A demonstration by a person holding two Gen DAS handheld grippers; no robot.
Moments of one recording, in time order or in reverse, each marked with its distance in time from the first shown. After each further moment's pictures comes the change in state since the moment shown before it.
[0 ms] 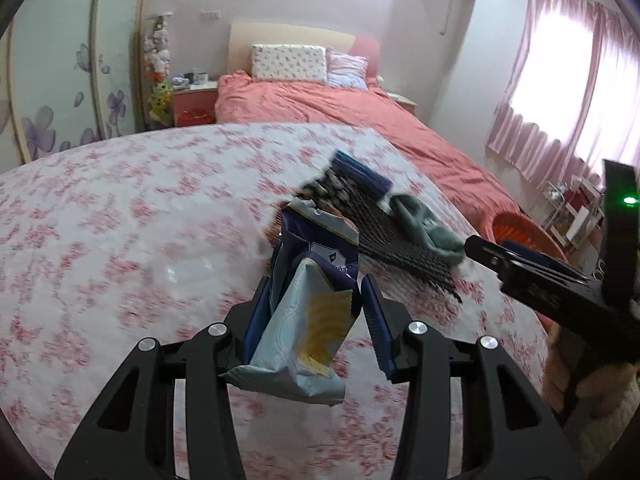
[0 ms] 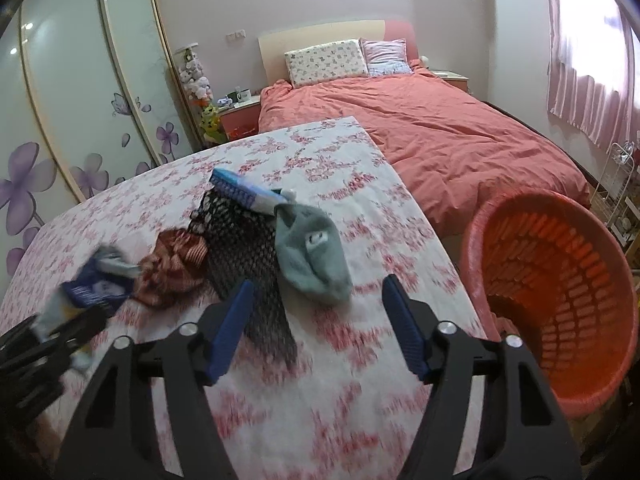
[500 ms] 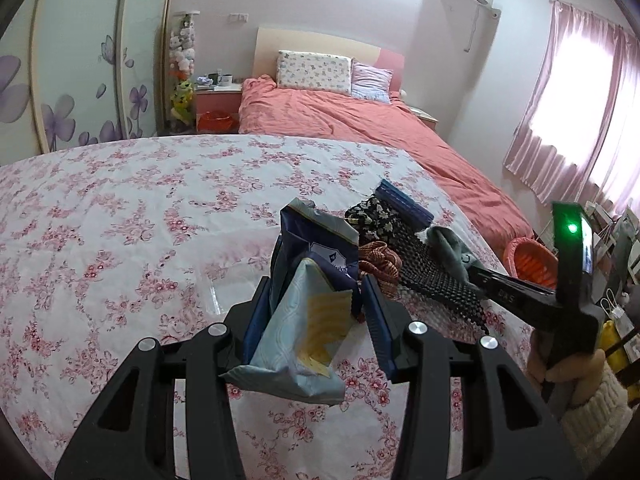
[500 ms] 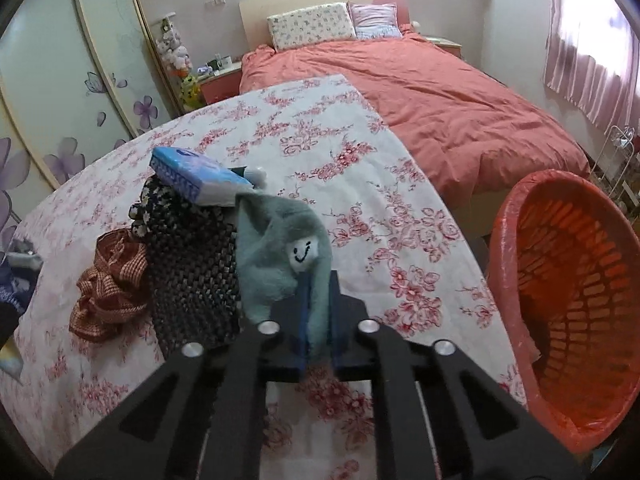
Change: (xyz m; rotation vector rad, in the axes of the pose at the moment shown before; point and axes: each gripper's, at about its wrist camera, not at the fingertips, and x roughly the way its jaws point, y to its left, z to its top) left arm 0.004 0.028 0.017 -0.063 -0.022 0.037; right arm 0.062 -0.007 0.012 0.020 0.125 -0.050
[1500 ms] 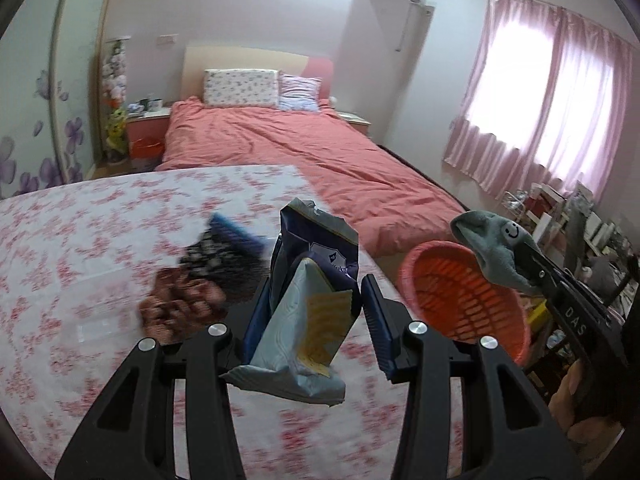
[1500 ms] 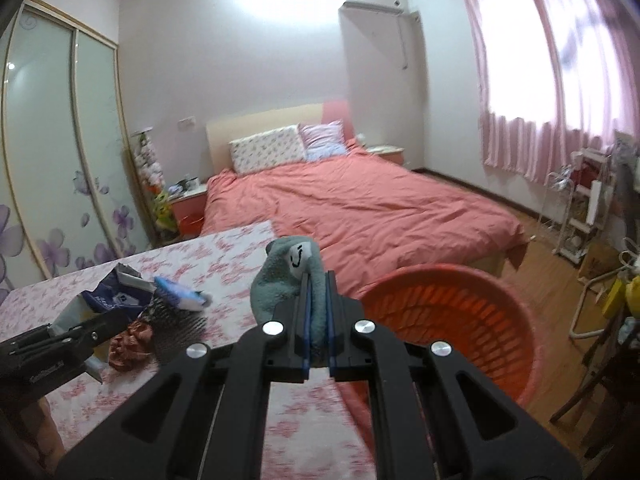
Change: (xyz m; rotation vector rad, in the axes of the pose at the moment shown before) left arm 0.000 -0.127 0.013 0.124 -0.046 -0.202; right arm -0.174 -0.081 -0.023 0.081 -0.468 -0.140
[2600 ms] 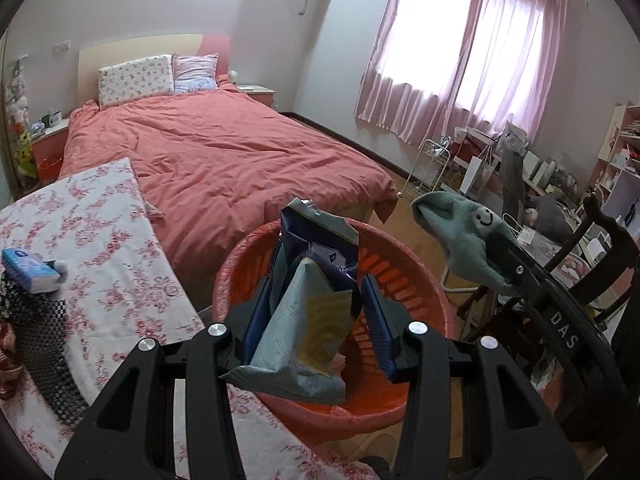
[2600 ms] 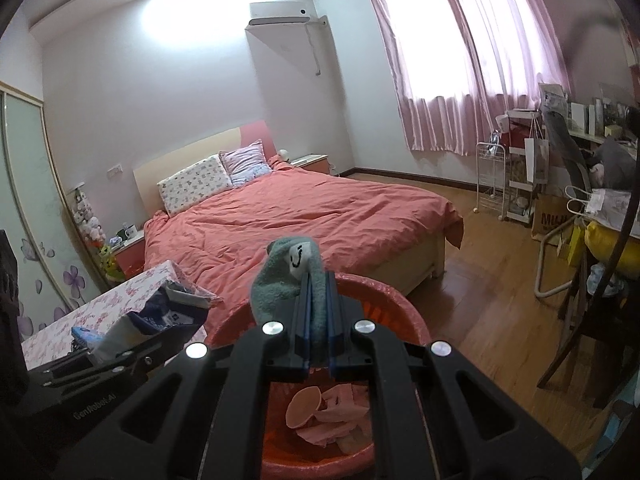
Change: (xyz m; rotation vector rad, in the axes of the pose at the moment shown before) left arm 0.095 -0.156 -0.005 0.177 0.113 -0.251; right arm 0.002 -0.152 -0.013 0.225 -0.048 -0.183
